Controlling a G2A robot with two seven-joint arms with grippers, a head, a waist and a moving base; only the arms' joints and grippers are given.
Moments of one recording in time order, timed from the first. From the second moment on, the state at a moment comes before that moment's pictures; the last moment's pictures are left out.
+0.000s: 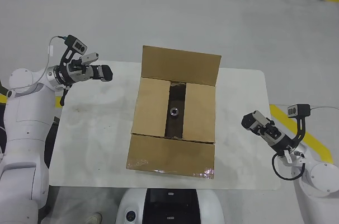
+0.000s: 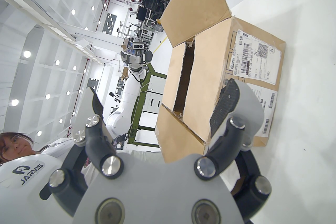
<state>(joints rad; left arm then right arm) 0.71 -0.98 -1.42 -0.92 -0.69 -0.28 -1.54 -1.69 -1.08 1.69 -1.91 0.30 -0.27 0.72</state>
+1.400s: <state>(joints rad) 0.71 -0.98 -1.42 -0.92 -0.69 -0.28 -1.54 -1.47 -1.08 1.40 -1.99 0.16 -0.09 0.84</state>
